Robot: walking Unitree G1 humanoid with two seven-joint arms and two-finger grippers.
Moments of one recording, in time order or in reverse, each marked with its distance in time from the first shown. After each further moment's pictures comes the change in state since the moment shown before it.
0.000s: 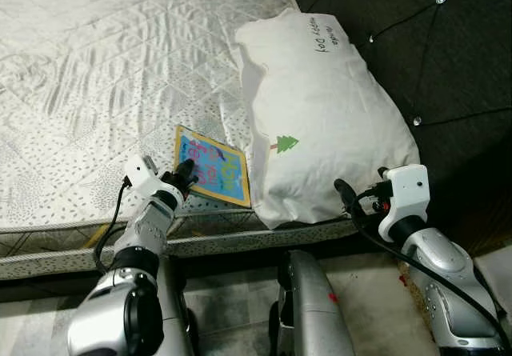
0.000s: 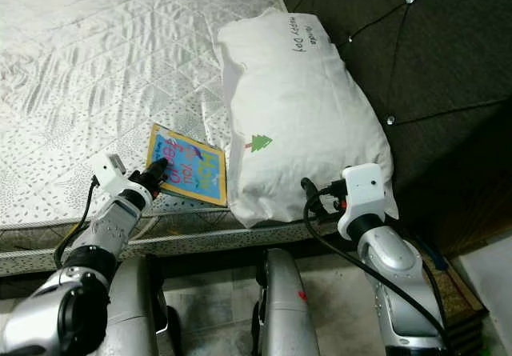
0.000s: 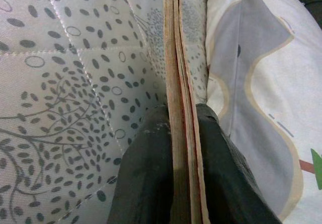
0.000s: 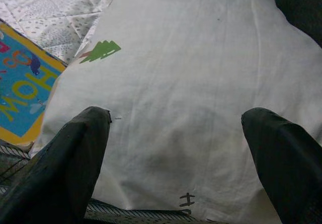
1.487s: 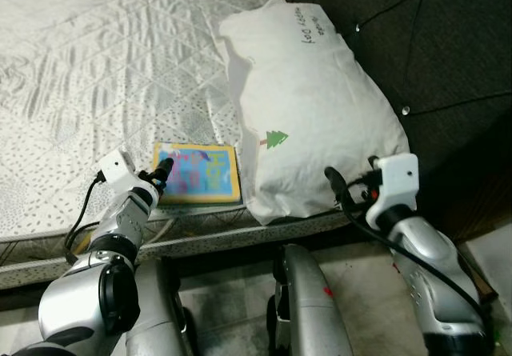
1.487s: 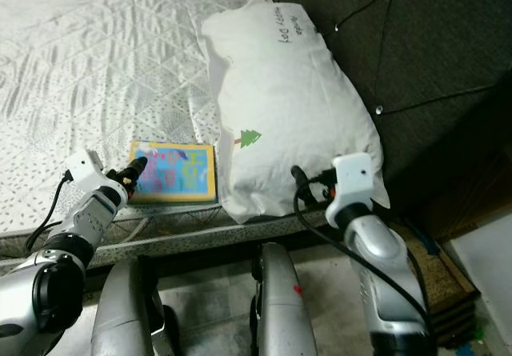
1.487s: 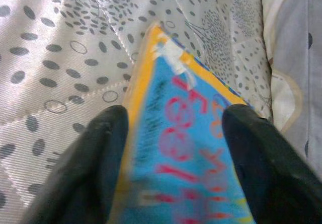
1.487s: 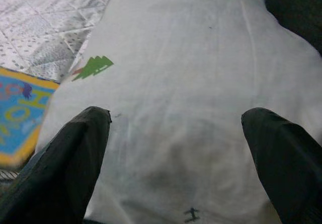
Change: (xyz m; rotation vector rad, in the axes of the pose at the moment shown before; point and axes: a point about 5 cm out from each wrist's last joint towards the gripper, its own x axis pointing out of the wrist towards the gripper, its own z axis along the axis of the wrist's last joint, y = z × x) left arm -0.004 0.030 0.033 0.169 -0.009 0.174; right arm 0.019 0.013 0.010 0.041 -0.067 0.009
